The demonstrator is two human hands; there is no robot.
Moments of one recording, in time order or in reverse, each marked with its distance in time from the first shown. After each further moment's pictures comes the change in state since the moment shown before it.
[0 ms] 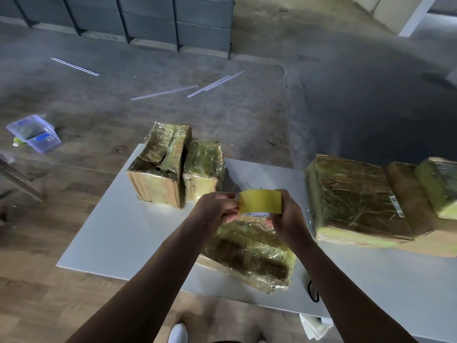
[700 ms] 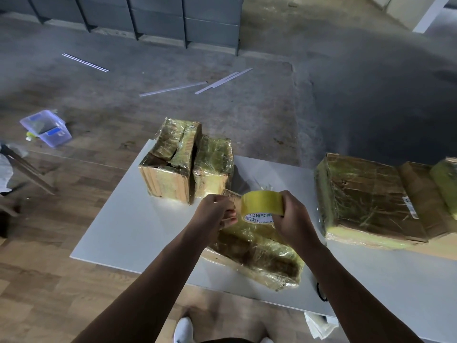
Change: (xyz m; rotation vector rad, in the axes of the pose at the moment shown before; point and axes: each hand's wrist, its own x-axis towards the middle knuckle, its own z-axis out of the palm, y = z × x) left_hand -0.009 -0.011 -0.022 -0.012 0.104 -0.018; right_hand -0.006 -0.016 0.008 -0.206 -0.047 -0.014
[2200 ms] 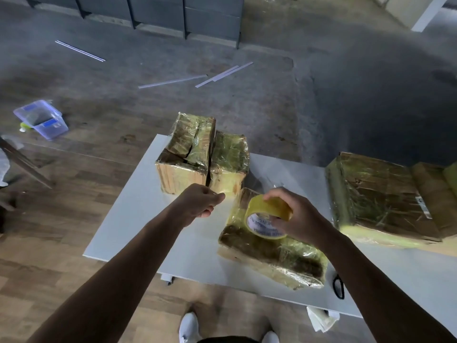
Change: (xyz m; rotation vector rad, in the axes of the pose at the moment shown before) left_hand 0.027 0.031 -0.094 0.451 -0.077 0.053; right_hand 0.014 -0.060 -0.004 0.077 -0.350 -0.149
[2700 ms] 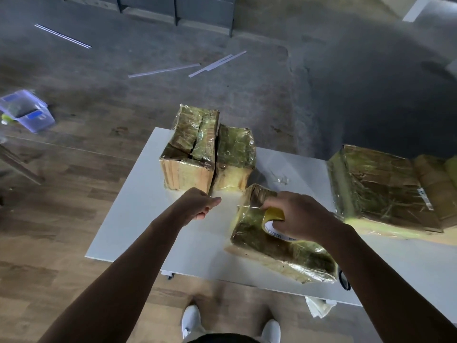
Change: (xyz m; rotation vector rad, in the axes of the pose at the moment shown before) left_hand 0.038 -0.040 -0.026 0.079 -0.051 -0.103; right_hand 0.019 -0.025 0.016 -0.478 -0.267 0.136
